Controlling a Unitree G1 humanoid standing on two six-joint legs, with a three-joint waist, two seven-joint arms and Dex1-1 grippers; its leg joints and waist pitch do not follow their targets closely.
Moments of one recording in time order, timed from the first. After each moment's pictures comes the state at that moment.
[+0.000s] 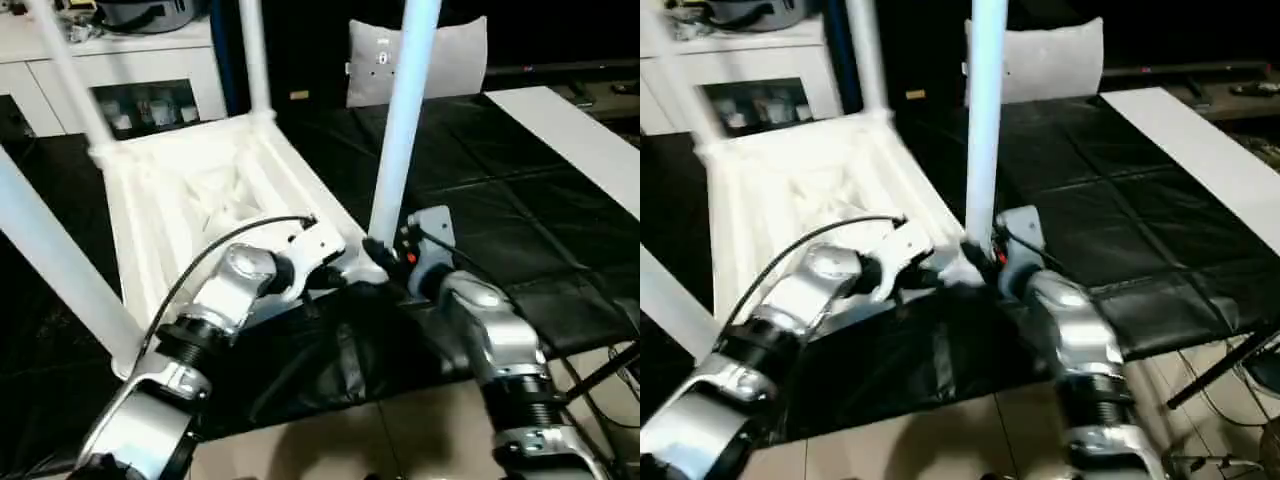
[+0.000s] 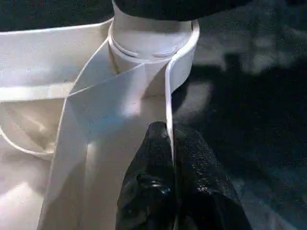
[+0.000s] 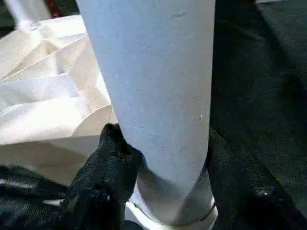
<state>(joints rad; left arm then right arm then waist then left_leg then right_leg) -0.69 0.16 -0.30 0.60 0.13 0.33 -0.85 -0.44 -0.05 -0.04 0.33 0.09 0.35 0.41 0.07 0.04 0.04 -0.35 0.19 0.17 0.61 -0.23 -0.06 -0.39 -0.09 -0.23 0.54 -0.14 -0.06</state>
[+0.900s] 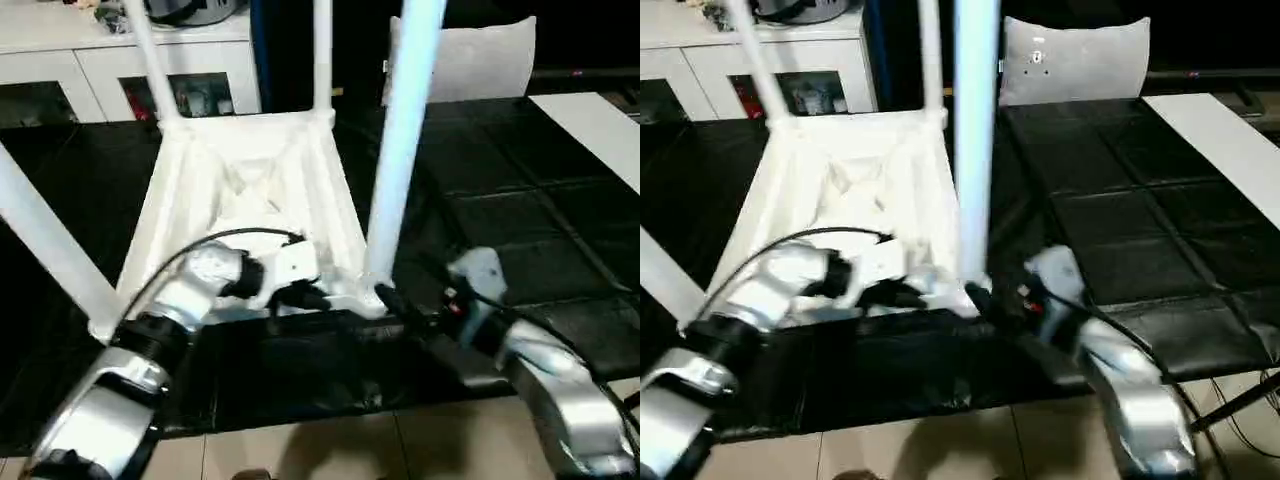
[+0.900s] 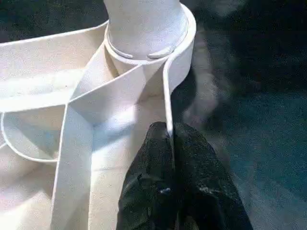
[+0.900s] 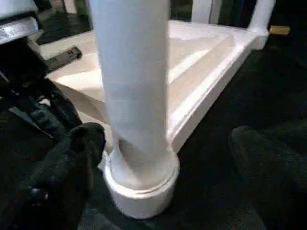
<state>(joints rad) -0.69 0.36 -0.36 0.72 0.08 -0.12 -1.23 -0.04 -0.29 0.00 -0.17 0.20 0.30 0.66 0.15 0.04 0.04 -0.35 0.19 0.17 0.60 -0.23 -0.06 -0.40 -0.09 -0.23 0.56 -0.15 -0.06</state>
